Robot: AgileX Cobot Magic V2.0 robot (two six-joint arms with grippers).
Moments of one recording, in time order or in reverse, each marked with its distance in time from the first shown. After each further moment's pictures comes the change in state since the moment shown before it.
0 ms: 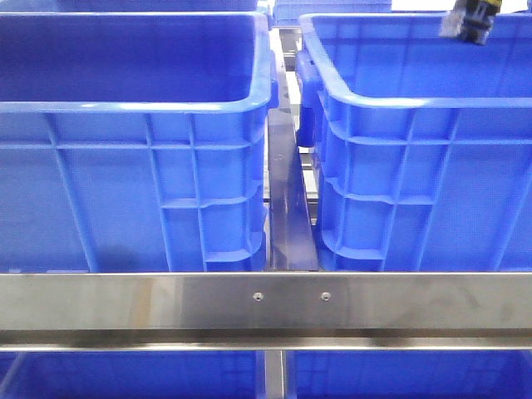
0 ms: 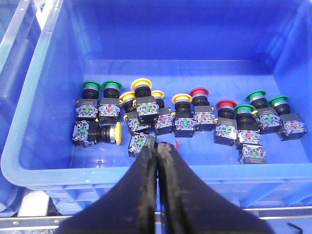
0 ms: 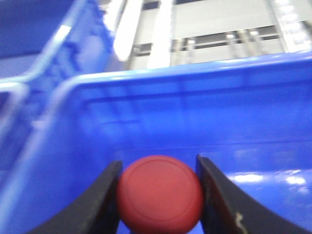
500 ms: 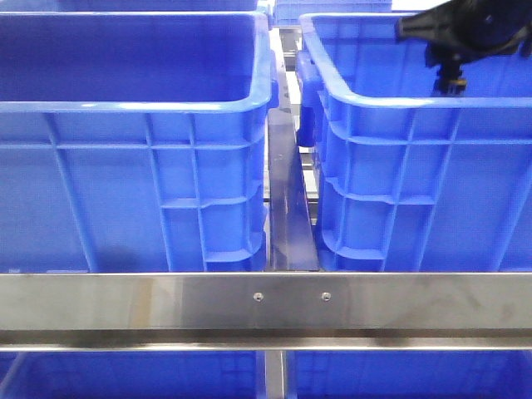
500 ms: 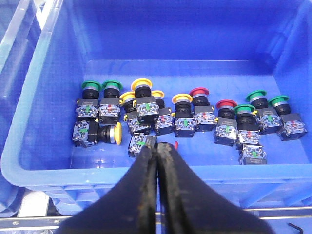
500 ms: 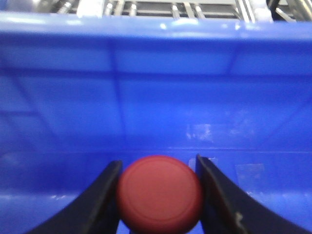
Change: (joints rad) left arm 0.000 0.000 0.000 0.000 -0.001 0.000; right arm 0.000 0.430 -0.269 -0.103 -0.192 -0.034
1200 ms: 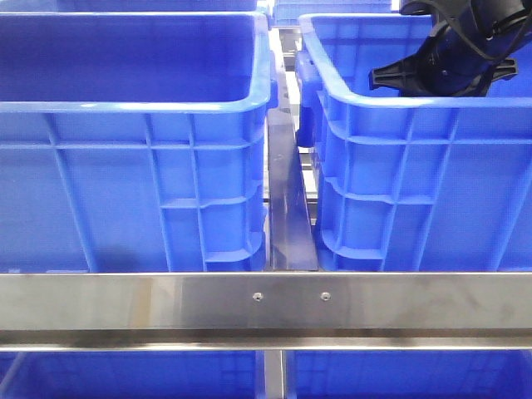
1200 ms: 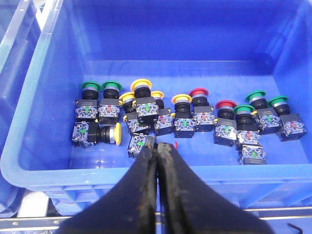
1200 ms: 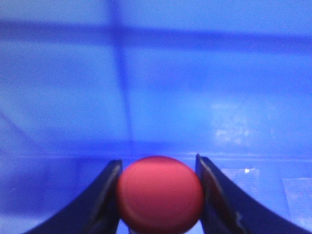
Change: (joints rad) left arm 0.000 0.000 0.000 0.000 -0.002 0.000; right arm -0.011 0.228 -0.159 -0.008 0.026 0.002
